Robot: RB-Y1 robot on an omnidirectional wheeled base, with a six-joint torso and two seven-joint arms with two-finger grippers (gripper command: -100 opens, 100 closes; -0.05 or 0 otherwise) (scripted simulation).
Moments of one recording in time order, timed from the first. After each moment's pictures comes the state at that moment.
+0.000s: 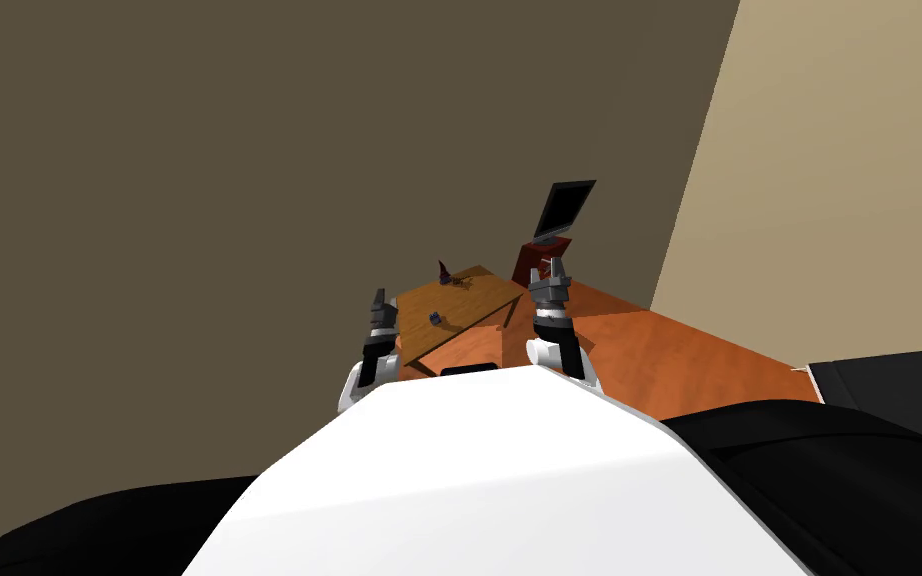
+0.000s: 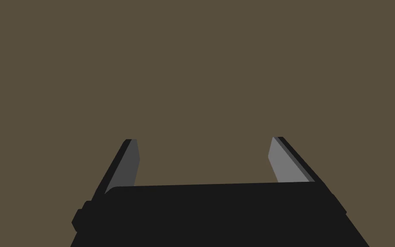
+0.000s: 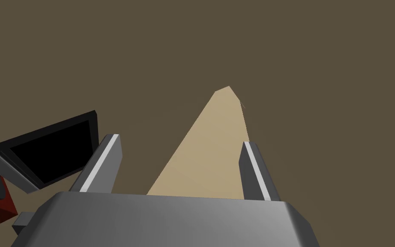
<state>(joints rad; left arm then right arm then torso) 0.38 0.14 0.07 -2.05 -0.09 -0.31 0.13 0.48 0.03 -0.03 -2.32 0.03 -0.37 -0.17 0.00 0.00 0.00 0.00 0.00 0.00</state>
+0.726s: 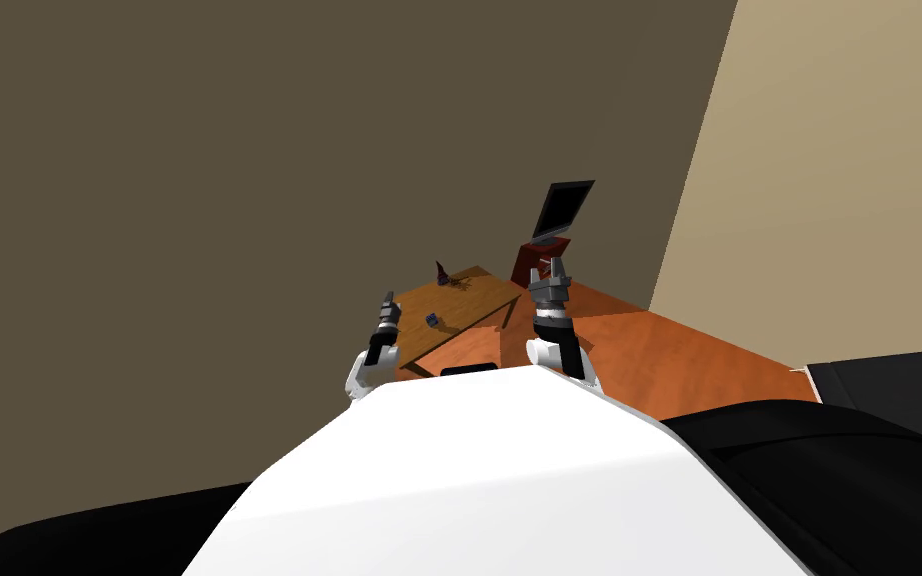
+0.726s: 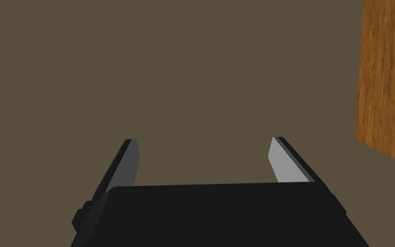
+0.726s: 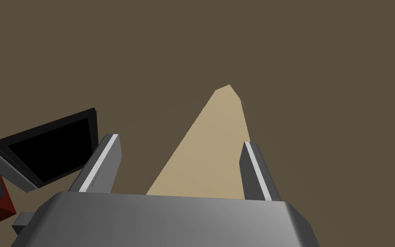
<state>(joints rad) 0.24 0.22 0.10 -1.85 -0.05 -0.10 0.14 0.48 0.03 -0.03 -2.32 0.03 -0.37 -0.17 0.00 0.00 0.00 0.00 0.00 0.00</state>
